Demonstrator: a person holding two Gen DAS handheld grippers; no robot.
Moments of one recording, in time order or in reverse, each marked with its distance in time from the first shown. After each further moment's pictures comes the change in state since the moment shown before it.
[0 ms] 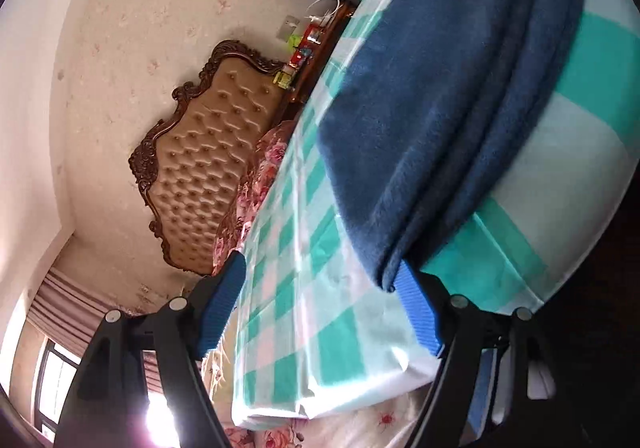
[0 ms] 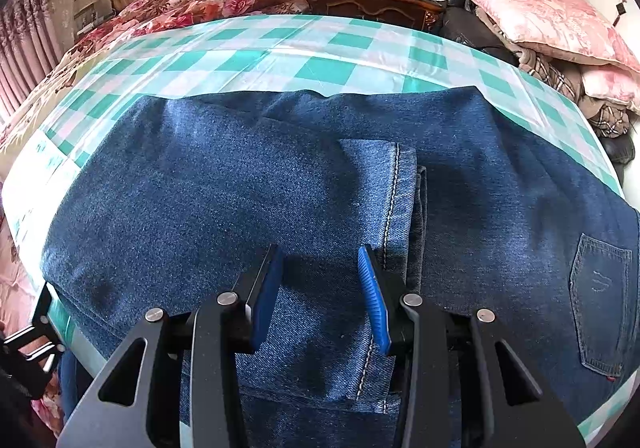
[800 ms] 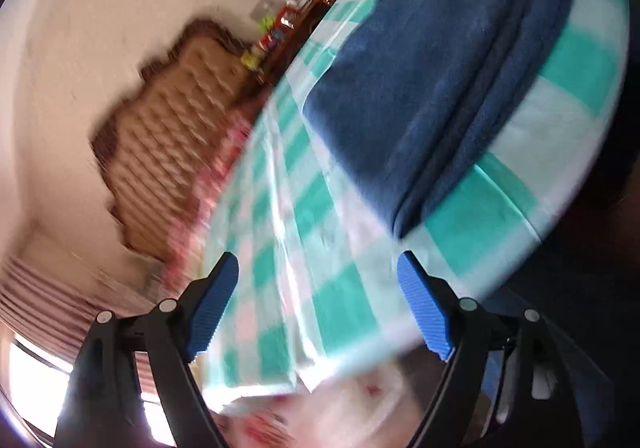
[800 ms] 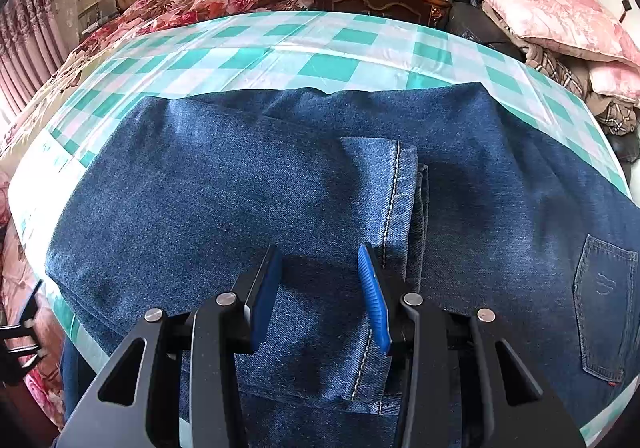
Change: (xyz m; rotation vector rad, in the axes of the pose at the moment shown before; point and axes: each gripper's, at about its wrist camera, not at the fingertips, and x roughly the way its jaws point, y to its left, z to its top) left arm -0.004 0.058 -0.028 -0.112 0.071 -0.262; right arm 0.001 -0.004 0.003 0.001 0.021 0.030
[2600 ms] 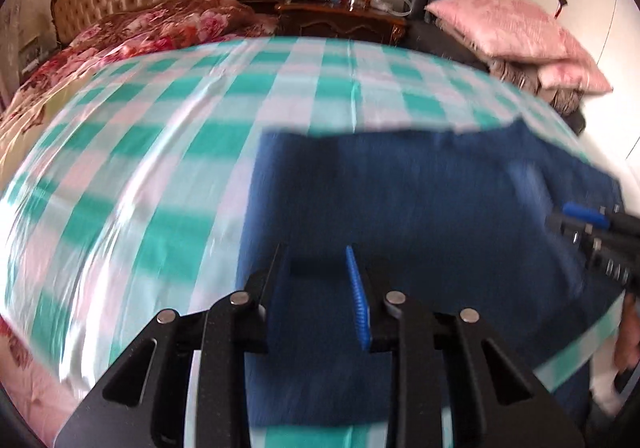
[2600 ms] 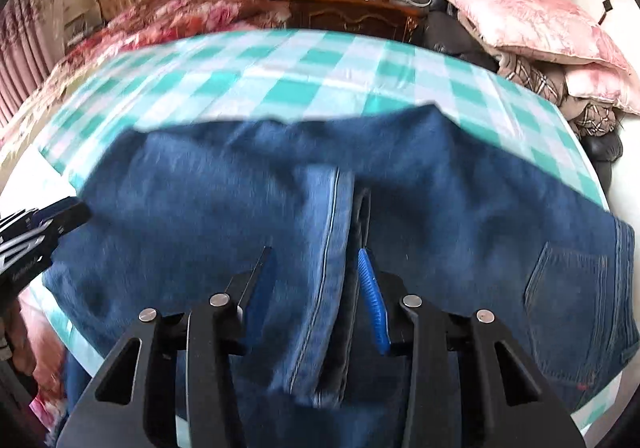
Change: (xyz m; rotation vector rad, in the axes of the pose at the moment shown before) left arm 0.081 0.043 0.069 -0.799 0.091 -0.492; right arm -0.018 -0.022 0.007 0.022 -0.021 -0.074
